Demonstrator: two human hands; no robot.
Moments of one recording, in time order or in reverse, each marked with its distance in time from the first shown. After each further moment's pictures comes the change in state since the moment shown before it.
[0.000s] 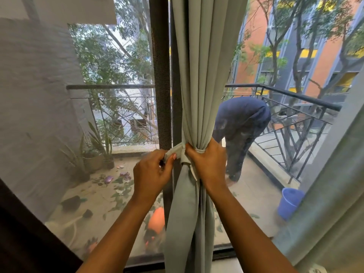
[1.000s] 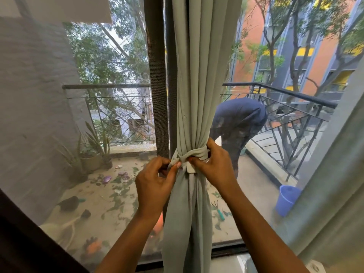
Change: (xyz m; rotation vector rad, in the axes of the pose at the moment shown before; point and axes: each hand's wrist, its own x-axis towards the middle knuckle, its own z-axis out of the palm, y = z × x) left_hand -0.029 0.033 0.000 -0.286 0.094 -0.105; right_hand 0.004 0.028 -0.030 -0.078 -0.295 -0.093
